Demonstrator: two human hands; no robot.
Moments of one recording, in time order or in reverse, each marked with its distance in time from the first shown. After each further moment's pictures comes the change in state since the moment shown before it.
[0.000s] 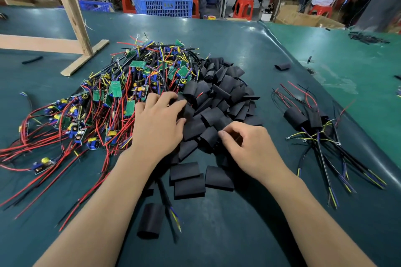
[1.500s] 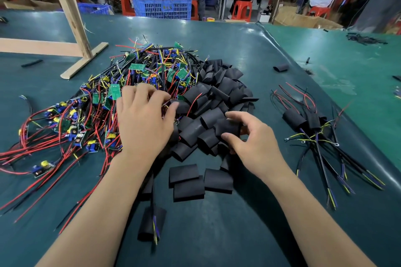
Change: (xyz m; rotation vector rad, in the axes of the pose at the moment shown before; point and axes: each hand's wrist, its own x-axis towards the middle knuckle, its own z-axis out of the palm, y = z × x) left_hand 0.003 -0.006 -0.010 -0.009 0.347 -0.079; right_hand 0.003 -0.003 -0.004 0.210 0.093 0.108
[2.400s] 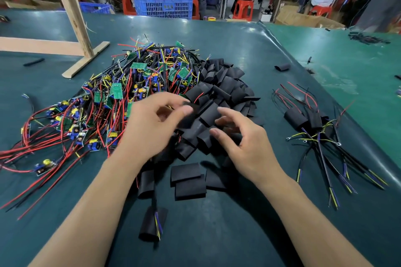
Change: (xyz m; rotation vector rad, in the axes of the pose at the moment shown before) left_hand 0.000 0.005 -0.020 -0.763 -0.251 -0.186; right_hand -0.007 -0.010 0.011 0.008 -0.022 -0.228
